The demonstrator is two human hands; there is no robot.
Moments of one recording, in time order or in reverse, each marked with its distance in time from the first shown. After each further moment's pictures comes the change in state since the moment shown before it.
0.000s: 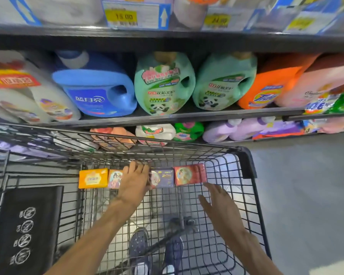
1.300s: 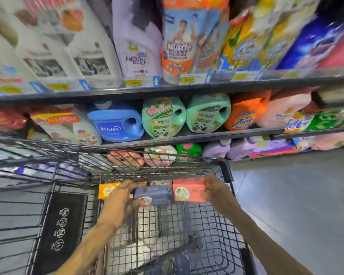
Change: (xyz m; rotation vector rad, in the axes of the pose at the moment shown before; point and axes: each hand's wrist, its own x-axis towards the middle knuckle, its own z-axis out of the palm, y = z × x) left_hand -0.114 -0.019 -0.112 -0.589 0.109 -0.042; right_hand -0.006 0.004 -0.075 0.526 -0.084 -0.032
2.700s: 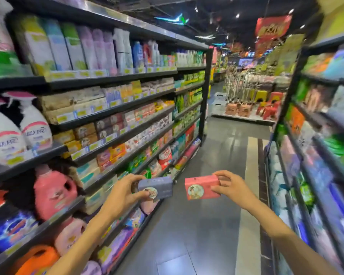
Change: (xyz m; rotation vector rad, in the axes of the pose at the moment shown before) left_hand -0.090 0.855 0.074 -0.119 -0.258 1.082; right_hand -0.557 0.203 -0.627 0.496 1.060 -0.121
